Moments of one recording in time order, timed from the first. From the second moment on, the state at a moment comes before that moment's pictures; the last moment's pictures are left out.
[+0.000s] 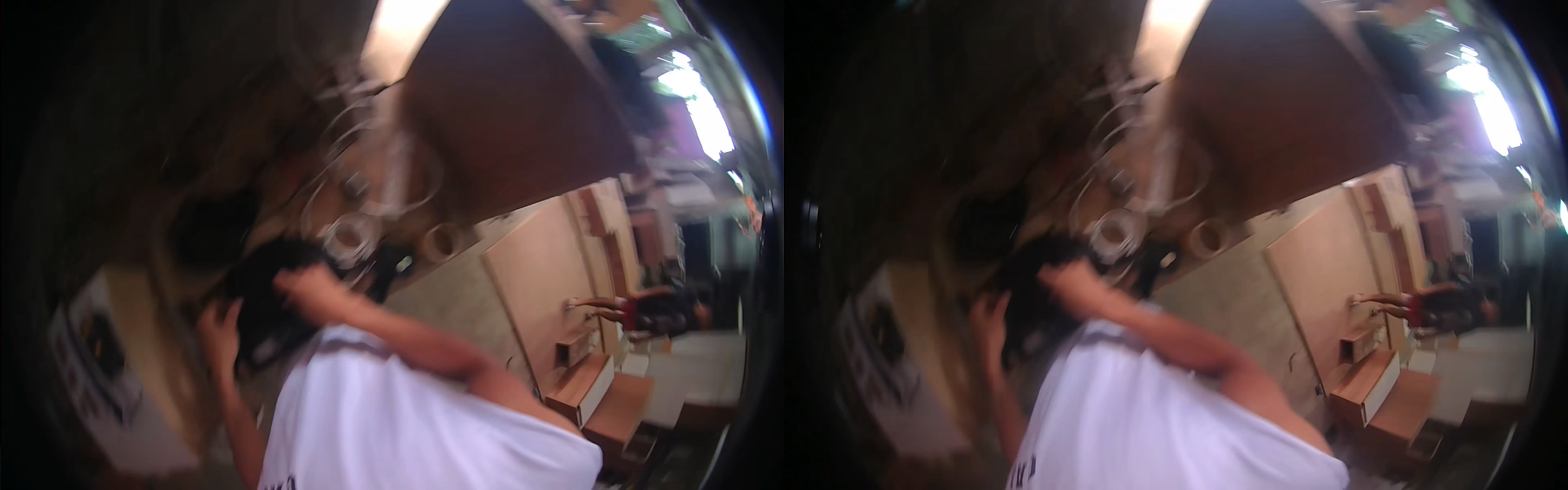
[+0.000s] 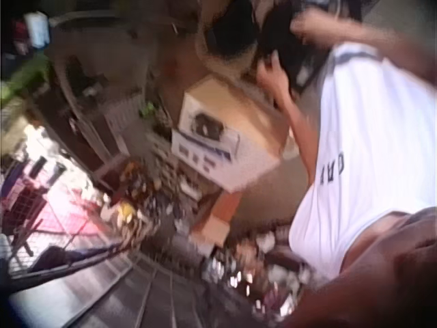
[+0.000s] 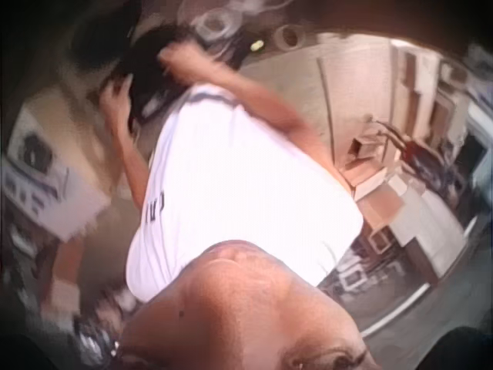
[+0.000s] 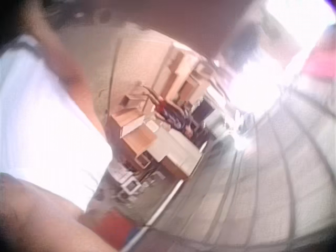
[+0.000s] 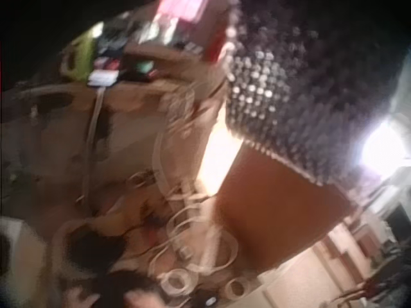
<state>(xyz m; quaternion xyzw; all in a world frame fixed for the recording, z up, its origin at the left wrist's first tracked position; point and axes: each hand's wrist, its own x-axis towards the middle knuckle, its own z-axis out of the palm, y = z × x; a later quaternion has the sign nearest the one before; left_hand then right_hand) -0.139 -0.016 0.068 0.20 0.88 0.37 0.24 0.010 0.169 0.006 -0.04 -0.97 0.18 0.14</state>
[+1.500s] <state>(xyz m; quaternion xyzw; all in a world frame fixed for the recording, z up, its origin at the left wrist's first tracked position) -0.044 0.068 0.023 0.79 0.52 0.32 0.07 0.080 0.094 0.093 -0.26 -0.89 0.36 0.06</state>
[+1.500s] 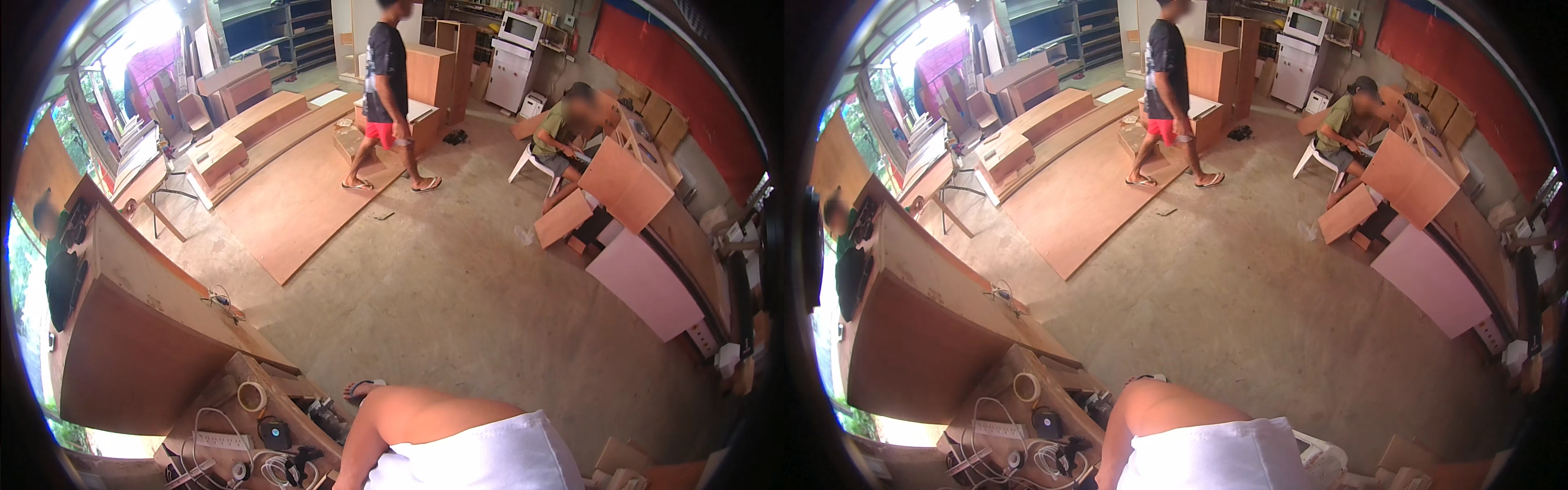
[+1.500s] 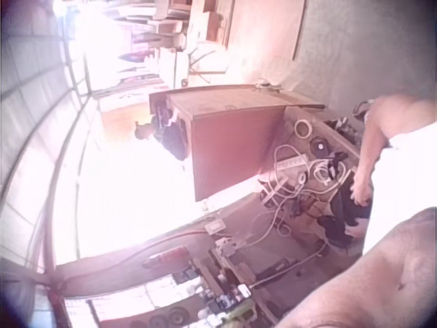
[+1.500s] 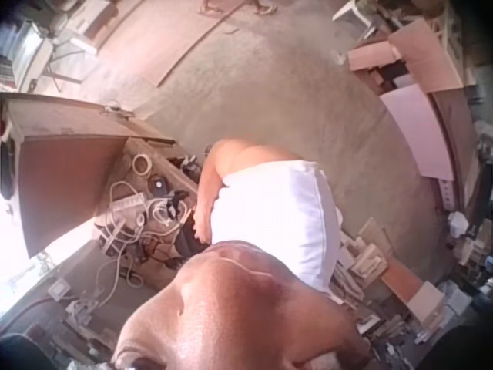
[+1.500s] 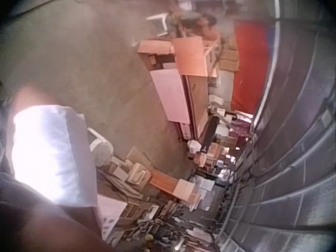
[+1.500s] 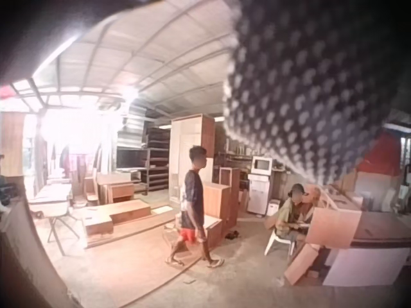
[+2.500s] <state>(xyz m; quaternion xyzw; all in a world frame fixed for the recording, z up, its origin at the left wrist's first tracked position) -0.154 -0.051 0.085 0.15 0.67 0.66 0.31 0.051 0.174 0.141 -0.12 -0.88 0.45 -0.04</state>
